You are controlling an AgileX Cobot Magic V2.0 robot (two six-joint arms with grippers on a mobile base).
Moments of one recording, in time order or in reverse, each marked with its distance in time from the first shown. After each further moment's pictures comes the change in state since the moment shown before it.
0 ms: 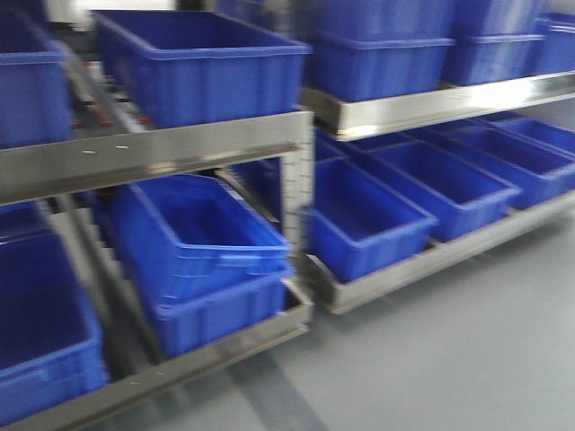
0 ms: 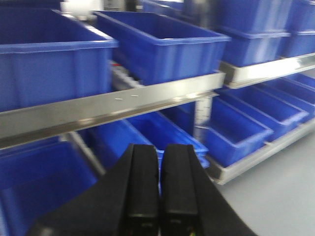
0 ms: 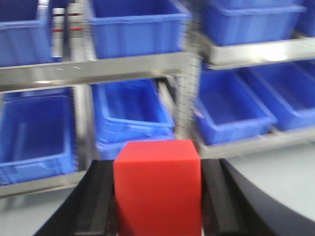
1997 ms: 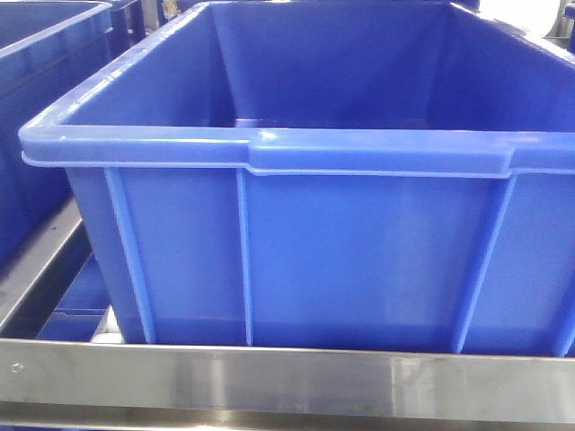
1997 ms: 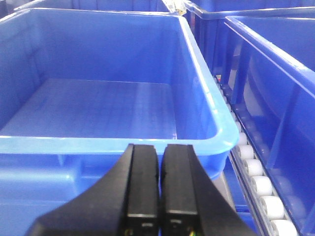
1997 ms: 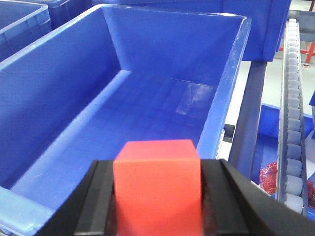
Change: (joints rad) left arm 0.000 0.000 0.000 0.000 0.000 0.000; right arm 0.000 0.000 0.002 0.000 0.000 0.000
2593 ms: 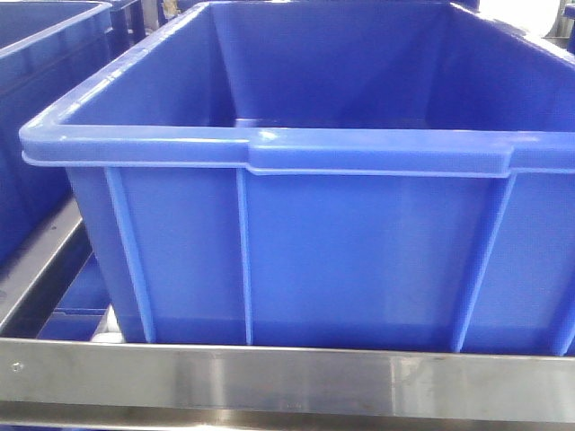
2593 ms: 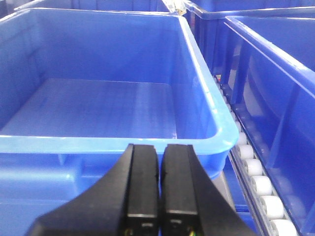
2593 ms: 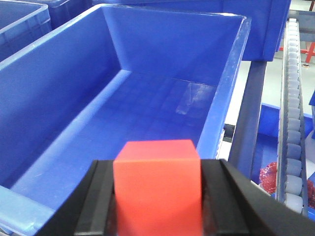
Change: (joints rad) left arm 0.000 0.000 0.000 0.000 0.000 0.000; right arm 0.000 0.000 0.000 0.000 0.000 0.000
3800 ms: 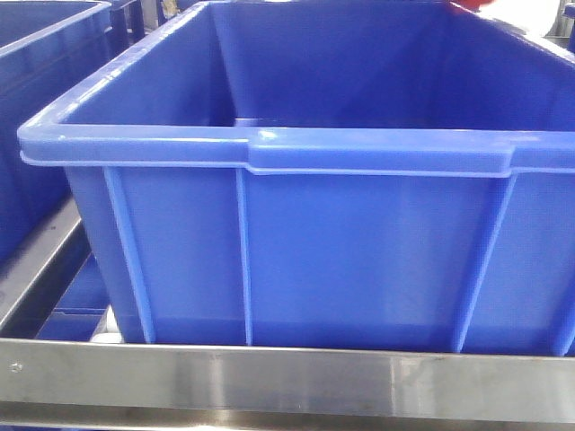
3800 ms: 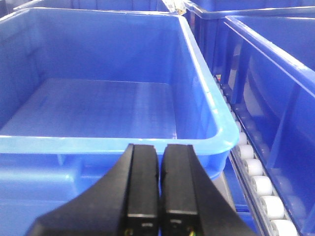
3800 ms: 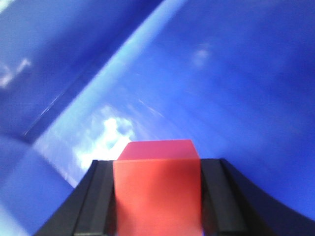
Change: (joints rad) left arm 0.000 0.000 0.000 0.000 0.000 0.000; right arm 0.165 0.891 -0.790 -0.004 0.512 -0.096
